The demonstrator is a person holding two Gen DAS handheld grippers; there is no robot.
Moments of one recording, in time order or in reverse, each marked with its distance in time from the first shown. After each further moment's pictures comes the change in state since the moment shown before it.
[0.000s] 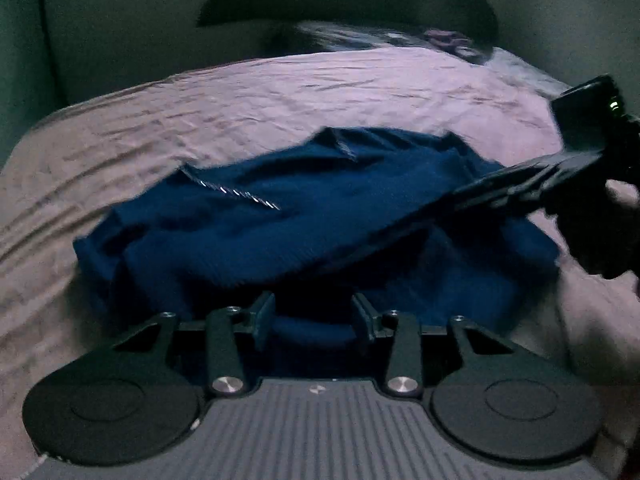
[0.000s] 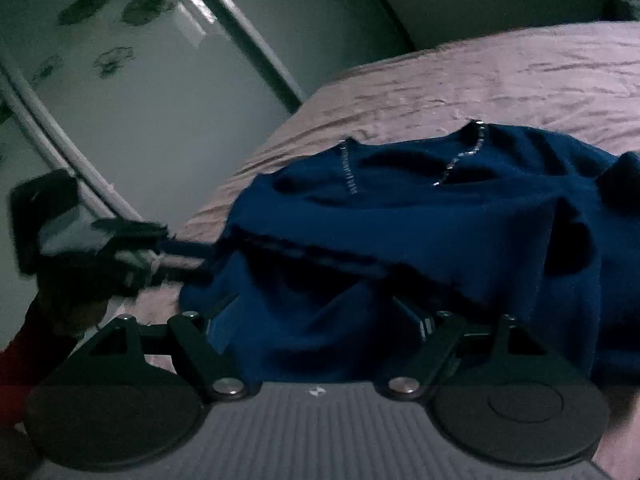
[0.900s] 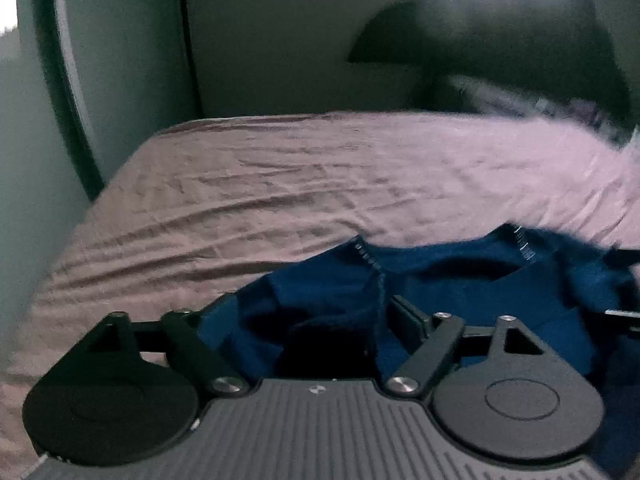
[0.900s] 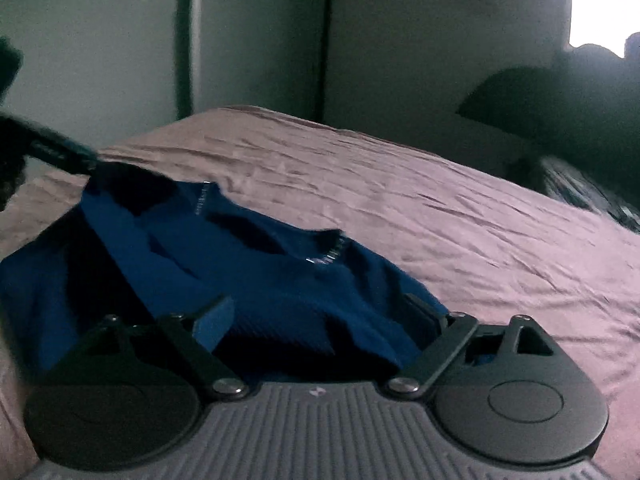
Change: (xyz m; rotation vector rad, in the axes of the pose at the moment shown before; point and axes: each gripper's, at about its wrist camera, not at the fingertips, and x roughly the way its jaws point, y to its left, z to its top) left arm 0.026 0.062 0.032 -0.186 -0.100 0.379; right arm 0.014 0.045 0.015 -0.427 -0.101 -0.507
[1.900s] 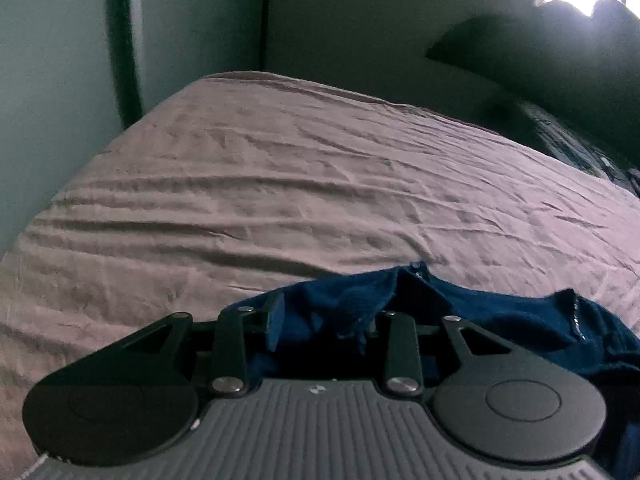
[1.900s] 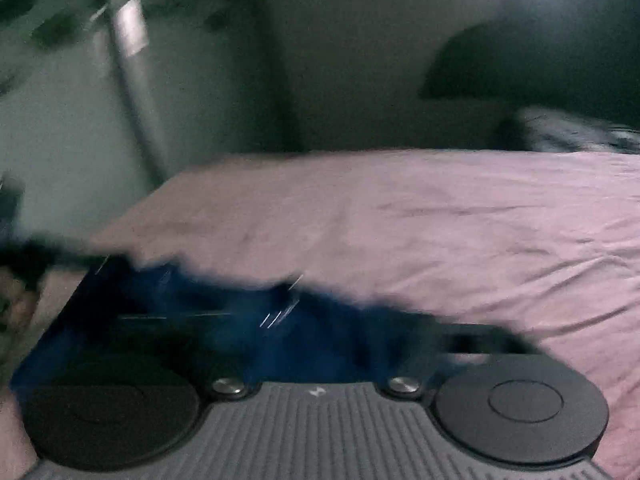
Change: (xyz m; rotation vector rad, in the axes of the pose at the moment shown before) left arm 0.048 0.039 0.015 -0.299 0.067 0.034; right arm -0.001 -0.073 0.001 0.203 -0.086 0.071
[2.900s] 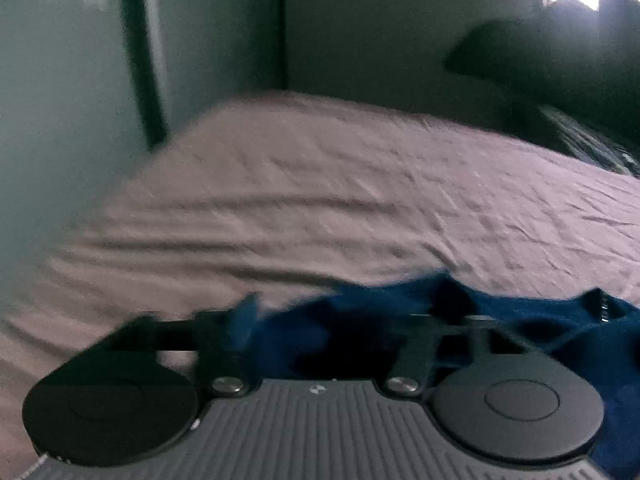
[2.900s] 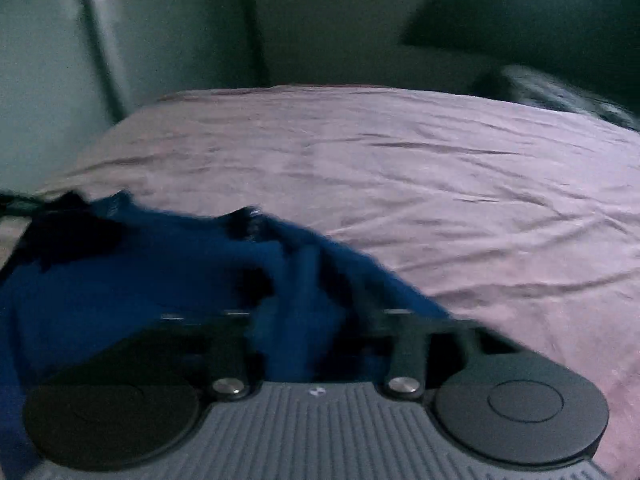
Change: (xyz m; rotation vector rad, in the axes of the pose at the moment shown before) left arm -0.015 -0.005 -0.005 0.050 -0.115 0.153; right arm 0.043 -0.002 -0.009 0.094 0.114 -0.260
